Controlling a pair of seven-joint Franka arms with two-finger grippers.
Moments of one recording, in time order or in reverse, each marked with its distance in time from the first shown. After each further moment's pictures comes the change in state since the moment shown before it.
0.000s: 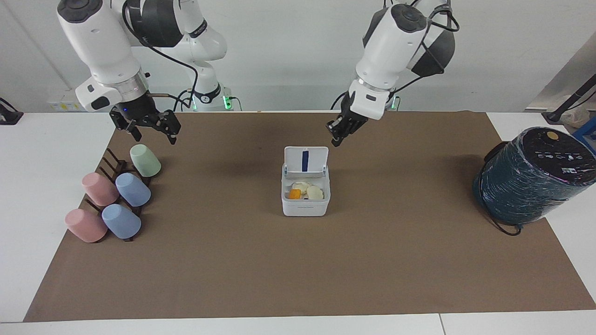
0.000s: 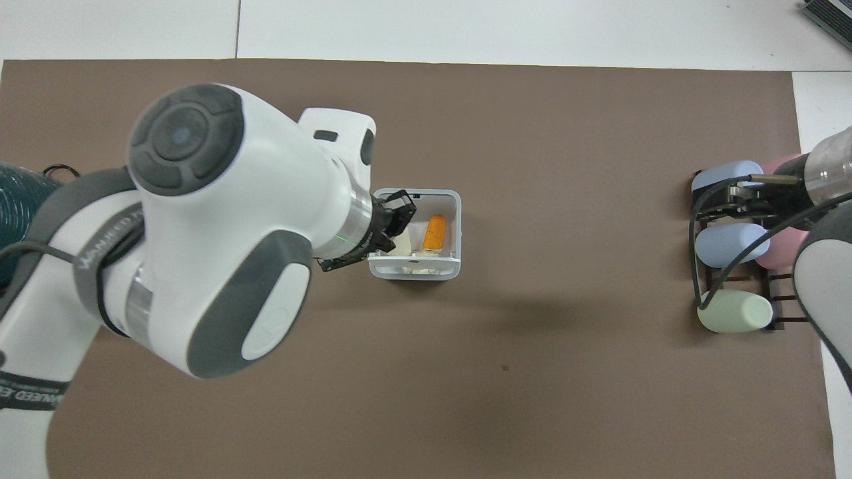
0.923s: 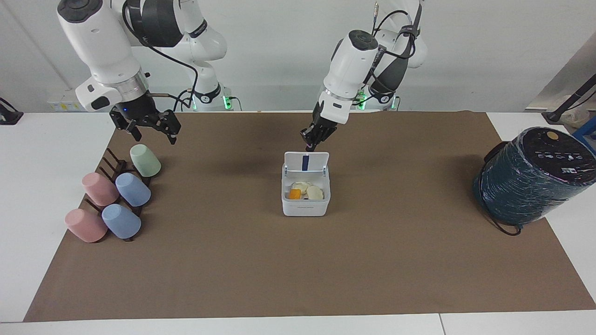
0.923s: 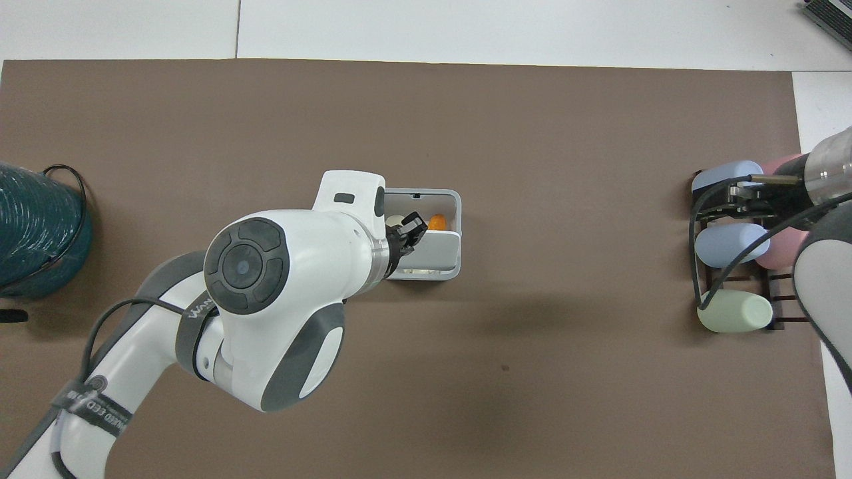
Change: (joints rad) left arm -0.045 -0.057 0.019 -0.359 0.000 0.545 -0.046; right arm 0.000 0.000 0.000 0.000 0.000 0.000 0.000
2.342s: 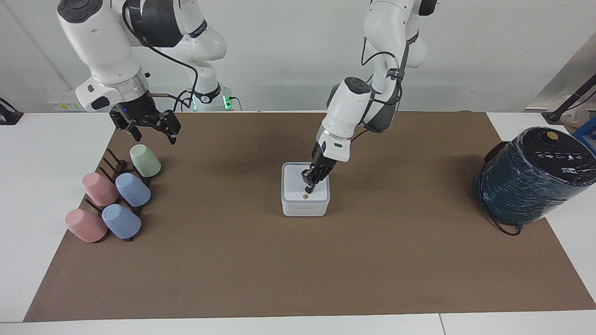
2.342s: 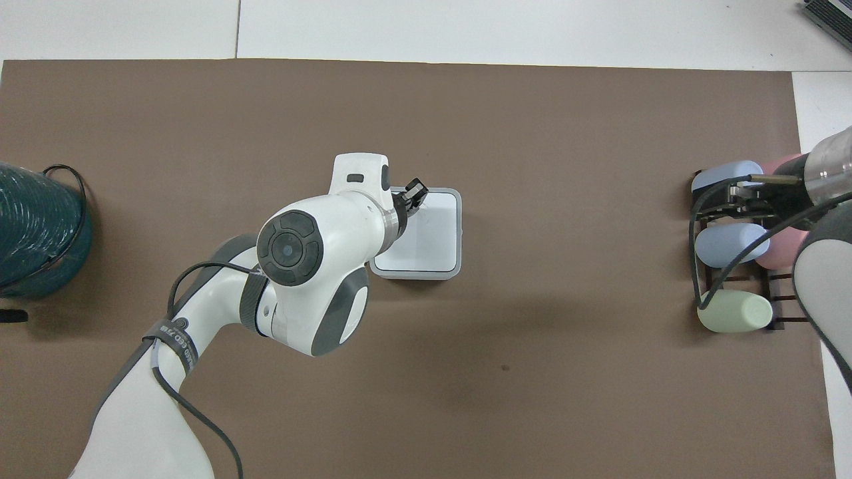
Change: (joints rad) left arm 0.019 0.194 -0.003 0.019 0.000 0.285 -0.011; right arm 0.000 0.000 0.000 0.000 0.000 0.000 0.000
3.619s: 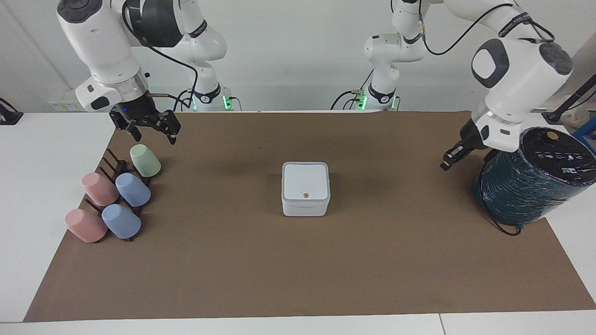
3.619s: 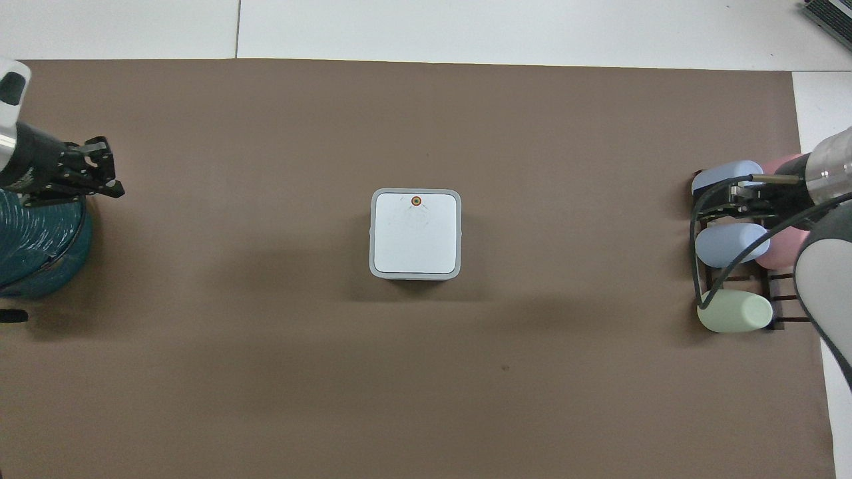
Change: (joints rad) left arm 0.640 -0.145 0.027 0.300 0.091 -0.896 0.750; right arm -0.002 0.000 -0.001 0.000 0.000 0.000 0.000
